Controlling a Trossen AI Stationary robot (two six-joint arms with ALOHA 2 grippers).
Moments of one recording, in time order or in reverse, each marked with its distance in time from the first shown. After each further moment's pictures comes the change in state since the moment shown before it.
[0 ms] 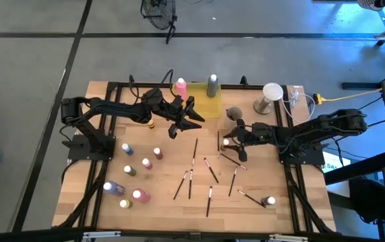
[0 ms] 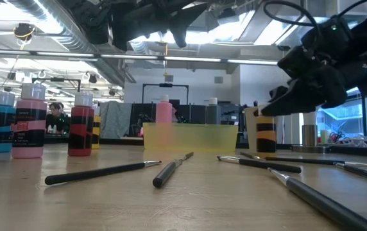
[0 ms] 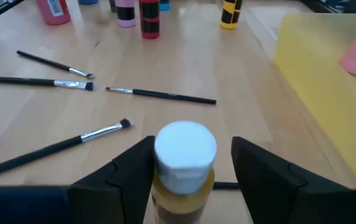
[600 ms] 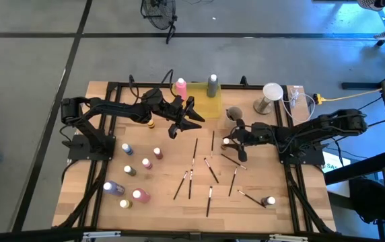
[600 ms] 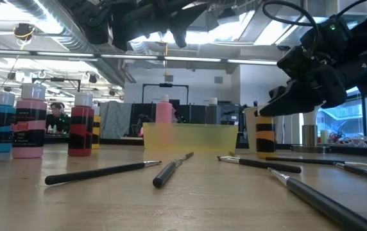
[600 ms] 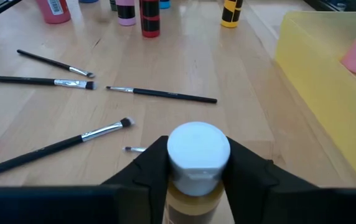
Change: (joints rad) left arm 0.000 0.000 0.000 -0.001 0.001 -0.001; right arm 0.000 0.000 0.004 -0.018 0.000 0.000
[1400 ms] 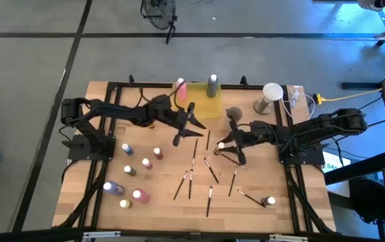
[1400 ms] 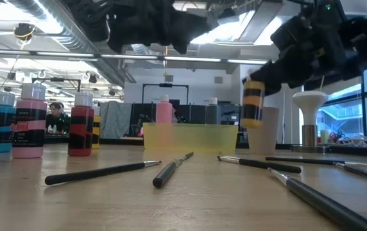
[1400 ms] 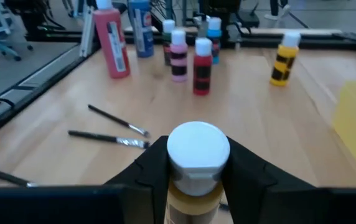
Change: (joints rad) left arm -0.065 0.001 0.000 -0.276 -0.127 0.426; right arm 0.049 -0.003 0.122 0.023 -0.159 0.039
